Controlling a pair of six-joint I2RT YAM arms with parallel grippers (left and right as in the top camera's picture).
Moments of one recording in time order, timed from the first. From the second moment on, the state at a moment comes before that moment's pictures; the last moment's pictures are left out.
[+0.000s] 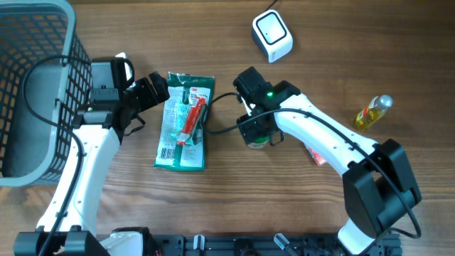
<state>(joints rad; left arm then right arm) 0.00 1.39 1.03 -0.54 0.10 -0.42 0.62 1.83 1.32 -0.94 0.02 0.22</state>
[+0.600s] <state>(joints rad) 0.00 1.39 1.03 -0.54 0.10 -0.42 0.62 1.83 1.32 -1.04 -0.02 0.53</state>
